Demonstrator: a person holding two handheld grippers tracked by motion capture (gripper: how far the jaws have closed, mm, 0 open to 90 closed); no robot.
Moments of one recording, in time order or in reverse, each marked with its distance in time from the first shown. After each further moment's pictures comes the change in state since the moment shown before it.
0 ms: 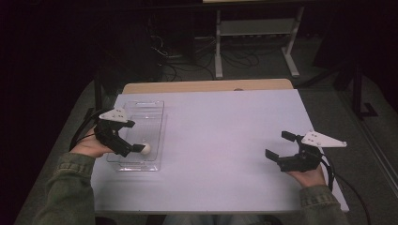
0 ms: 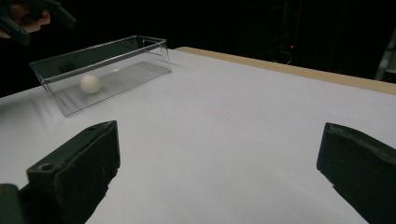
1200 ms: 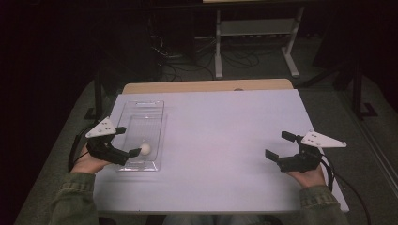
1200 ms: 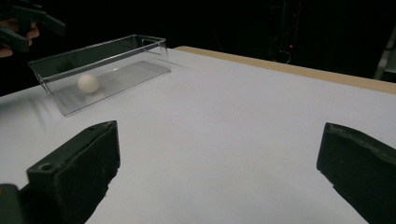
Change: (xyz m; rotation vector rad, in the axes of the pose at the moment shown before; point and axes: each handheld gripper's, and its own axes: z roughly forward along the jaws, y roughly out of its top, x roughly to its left) left arm -0.018 -0.045 -0.002 -0.194 0.149 -0.108; right arm 0.000 -0.001 0.000 0.003 -0.003 0.001
